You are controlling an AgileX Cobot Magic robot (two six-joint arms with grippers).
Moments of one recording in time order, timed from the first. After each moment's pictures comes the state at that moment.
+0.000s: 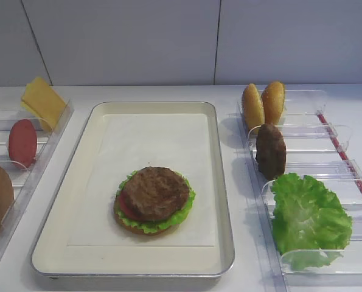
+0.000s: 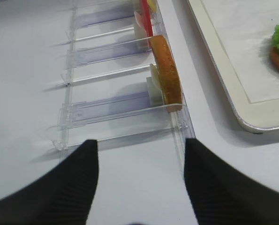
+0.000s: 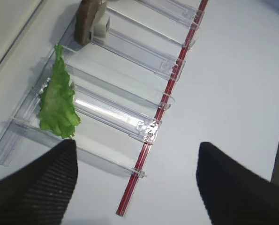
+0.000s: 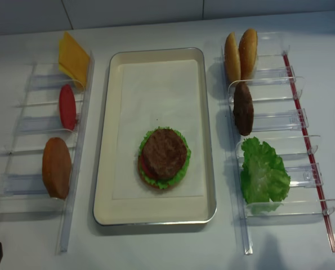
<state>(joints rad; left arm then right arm) -0.08 -0.02 -0.49 0.10 1.17 0.03 0.38 0.70 -0.85 -0.11 1.19 -0.06</state>
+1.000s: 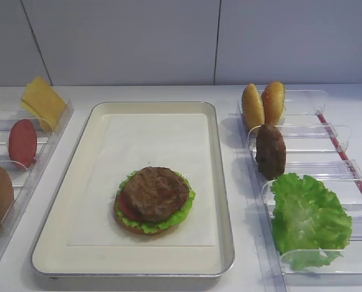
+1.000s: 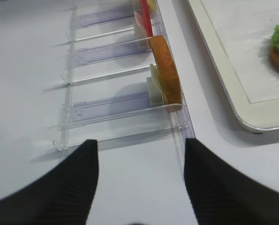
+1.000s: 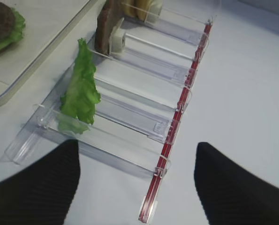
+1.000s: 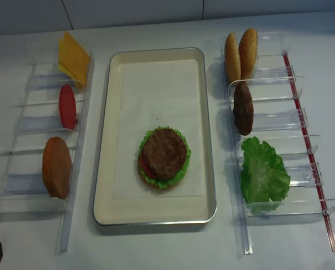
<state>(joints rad) -0.08 -0.02 -0.49 0.10 1.17 0.03 0.38 0.10 -0.49 -0.06 1.10 -0.04</state>
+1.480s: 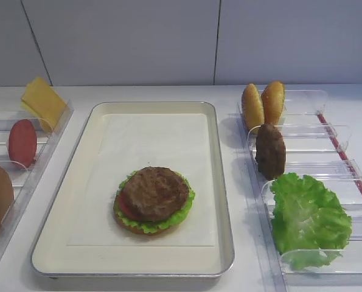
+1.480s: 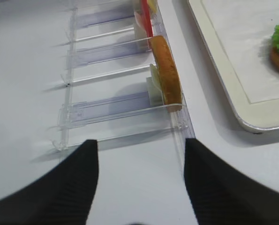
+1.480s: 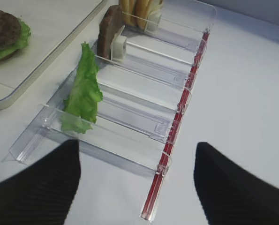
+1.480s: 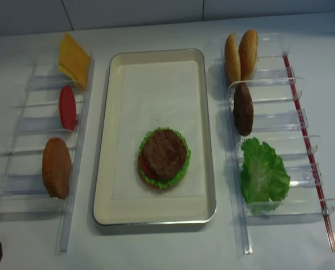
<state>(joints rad) -0.08 -0.02 -0.49 0.10 1.17 0.03 0.38 -0.02 -0.47 -0.05 1.13 -0.04</state>
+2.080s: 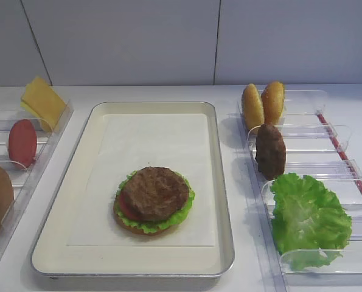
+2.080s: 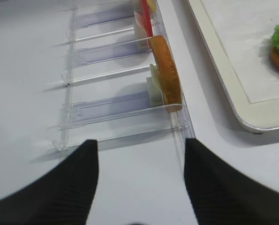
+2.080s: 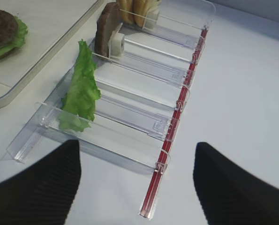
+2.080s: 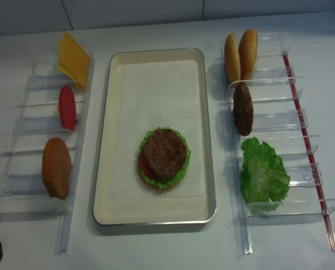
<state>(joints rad) -0.08 -0.02 -0.49 0.10 1.17 0.03 0.38 -0.02 -0.47 -0.05 1.14 -0.03</state>
